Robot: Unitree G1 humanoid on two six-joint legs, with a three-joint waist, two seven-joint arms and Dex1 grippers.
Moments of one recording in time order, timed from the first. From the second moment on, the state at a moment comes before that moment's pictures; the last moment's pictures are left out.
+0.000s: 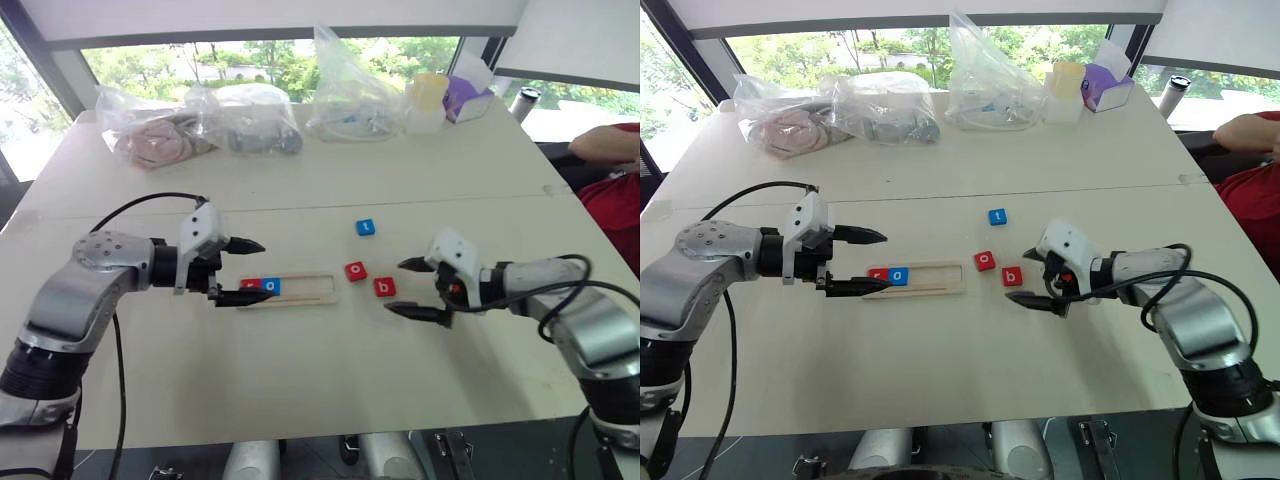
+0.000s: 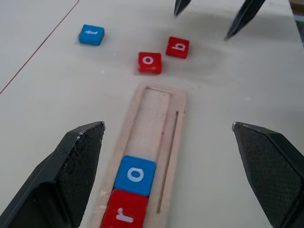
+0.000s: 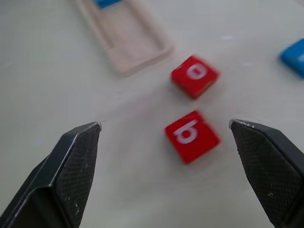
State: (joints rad) left arm -0.41 0.85 -0.02 -0.27 -0.48 0.64 -1.16; right arm -0.33 -0.82 0.12 -0.22 0.29 0.58 1.09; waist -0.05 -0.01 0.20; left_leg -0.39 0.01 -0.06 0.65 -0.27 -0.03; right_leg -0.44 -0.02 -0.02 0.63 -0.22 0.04
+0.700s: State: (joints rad) left arm -0.29 0.93 0.11 -0.37 -0.56 0.73 -1.07; right arm -0.50 -0.74 0.23 0.24 0.15 0.15 1.28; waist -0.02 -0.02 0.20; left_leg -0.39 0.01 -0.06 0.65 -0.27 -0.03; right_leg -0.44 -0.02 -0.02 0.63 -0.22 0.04
